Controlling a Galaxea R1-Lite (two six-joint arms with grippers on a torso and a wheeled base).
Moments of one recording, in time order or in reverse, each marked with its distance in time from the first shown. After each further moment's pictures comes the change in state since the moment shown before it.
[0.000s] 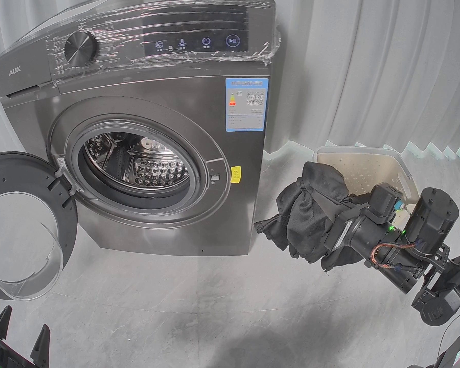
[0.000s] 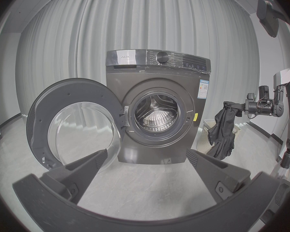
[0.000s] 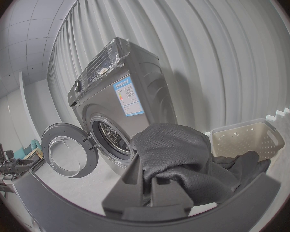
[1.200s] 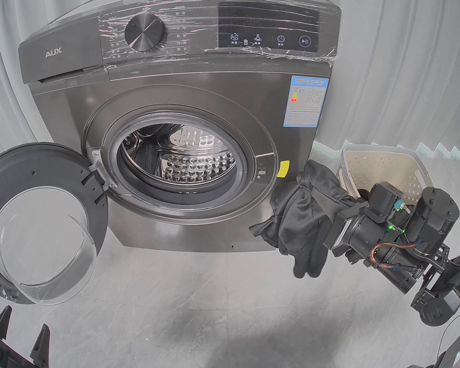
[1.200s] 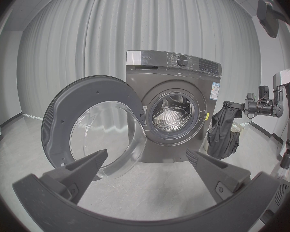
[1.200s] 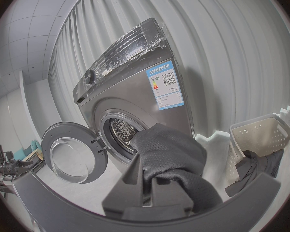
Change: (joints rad) left arm -0.001 0.000 0.000 0.000 0.000 -0.002; right arm 0.006 0.002 -0.006 -0.011 -0.010 0.000
